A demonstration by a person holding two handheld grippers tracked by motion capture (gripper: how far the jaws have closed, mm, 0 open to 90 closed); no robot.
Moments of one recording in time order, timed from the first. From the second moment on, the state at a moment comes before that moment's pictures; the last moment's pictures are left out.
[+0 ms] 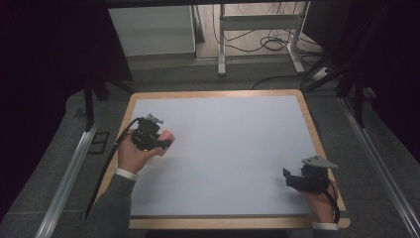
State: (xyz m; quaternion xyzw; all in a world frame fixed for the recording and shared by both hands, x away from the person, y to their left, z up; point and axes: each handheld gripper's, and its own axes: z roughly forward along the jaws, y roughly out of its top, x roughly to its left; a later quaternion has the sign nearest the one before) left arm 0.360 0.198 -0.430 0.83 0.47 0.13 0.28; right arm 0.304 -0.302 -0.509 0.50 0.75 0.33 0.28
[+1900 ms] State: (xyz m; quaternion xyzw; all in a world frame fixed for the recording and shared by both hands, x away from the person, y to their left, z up) left arm 0.385 0.247 -0.439 0.79 0.54 0.13 0.27; right arm 0.305 -0.303 -0.510 0.50 0.75 0.33 0.28
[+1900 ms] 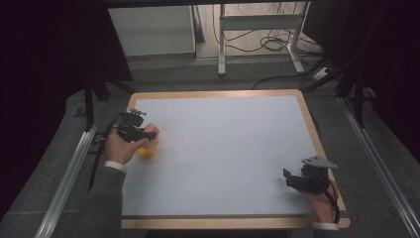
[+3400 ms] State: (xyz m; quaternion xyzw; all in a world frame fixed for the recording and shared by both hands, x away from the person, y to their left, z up) left arm 0.404 0.267 -0.478 0.77 0.58 0.12 0.23; right arm 0.305 -0.303 -0.512 0.50 0.75 0.33 0.28
